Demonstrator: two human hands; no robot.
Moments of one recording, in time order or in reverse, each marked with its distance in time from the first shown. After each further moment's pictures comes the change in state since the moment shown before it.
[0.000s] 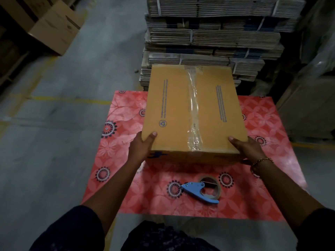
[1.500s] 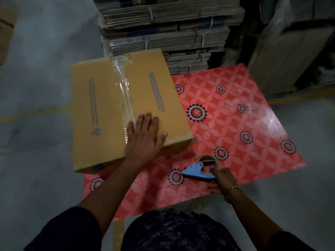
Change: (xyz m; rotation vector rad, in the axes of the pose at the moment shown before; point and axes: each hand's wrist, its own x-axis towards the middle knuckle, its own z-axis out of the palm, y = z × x) left_hand 0.004 0.013 0.018 1.021 -0.055 0.780; right_hand -0.105 0.148 0.084 0.117 0.162 0.570
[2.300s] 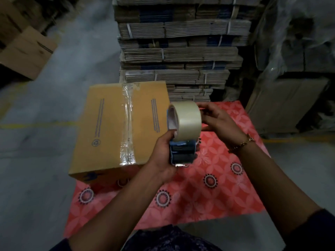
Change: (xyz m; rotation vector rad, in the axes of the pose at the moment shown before) left_hand -0.001 0.134 -0.130 -2.180 -0.397 -0.540; right_hand -0.141 -0.249 -0.043 -0.169 -0.492 -0.987
